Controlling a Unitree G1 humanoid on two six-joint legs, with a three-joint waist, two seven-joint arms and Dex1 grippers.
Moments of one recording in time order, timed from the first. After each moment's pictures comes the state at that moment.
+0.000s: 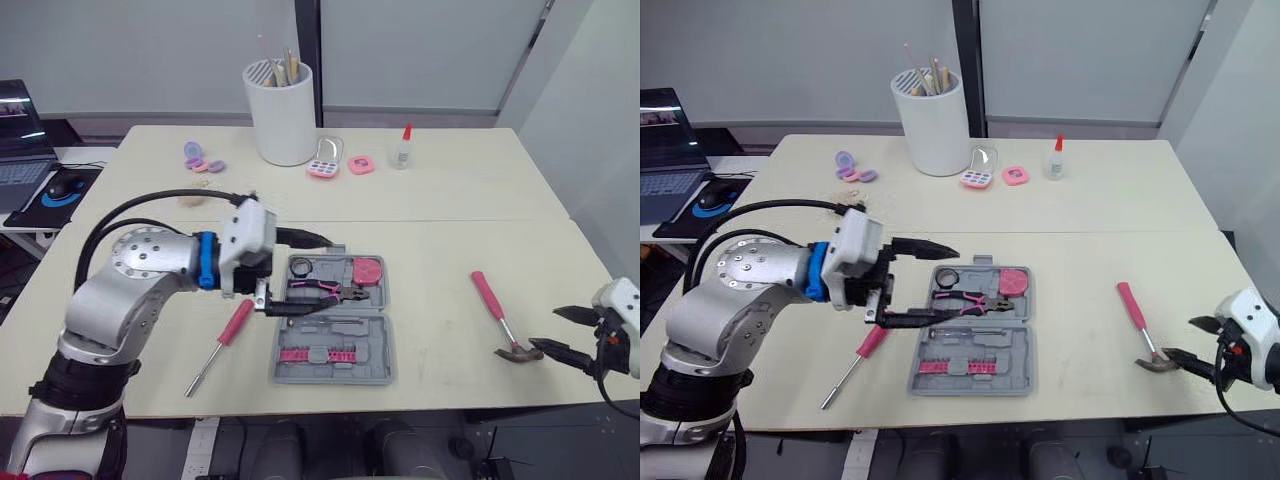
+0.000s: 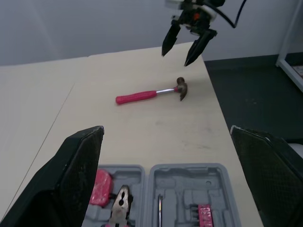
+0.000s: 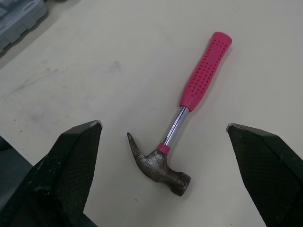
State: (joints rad) left arm -0.51 0.76 -0.08 -0.43 -0.57 0.51 -1.19; right arm 0.23 -0.98 -0.41 -0.16 0.37 0.55 1.04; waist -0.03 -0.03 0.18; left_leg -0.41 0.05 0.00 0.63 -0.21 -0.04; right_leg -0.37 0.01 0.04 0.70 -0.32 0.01
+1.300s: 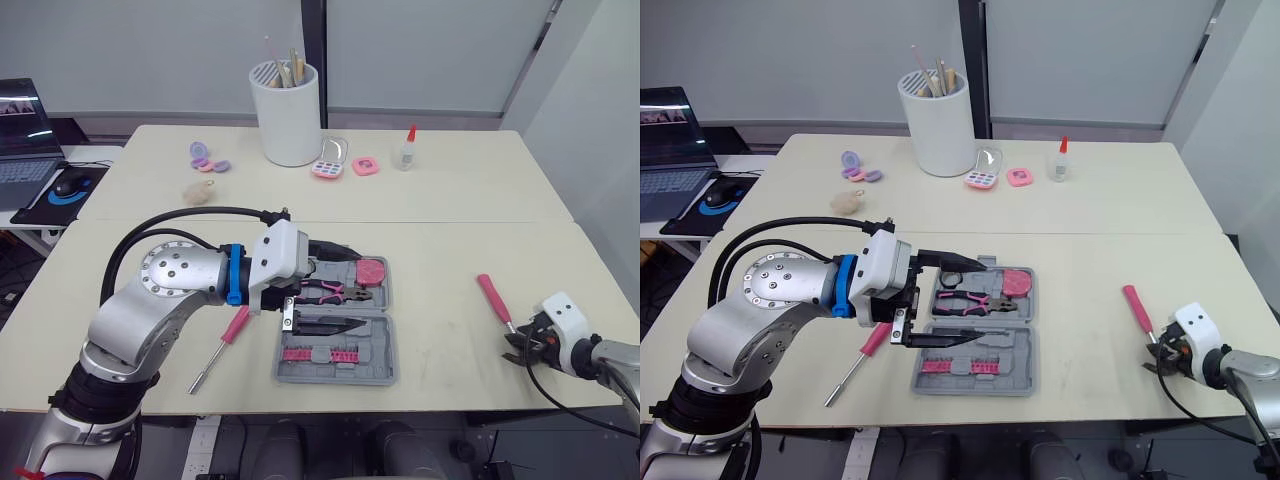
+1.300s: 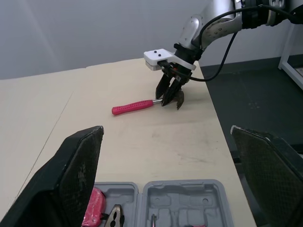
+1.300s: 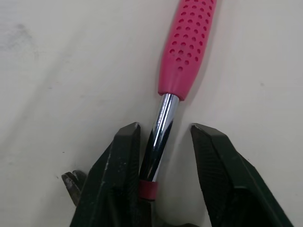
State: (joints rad) left arm -0.46 0.73 -0.11 -0.52 -0.56 0.54 -1.08; right arm 0.03 -0.80 -0.14 0.12 0.21 0.52 0.76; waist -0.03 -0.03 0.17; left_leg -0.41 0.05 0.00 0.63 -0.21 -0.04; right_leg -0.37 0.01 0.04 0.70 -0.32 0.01
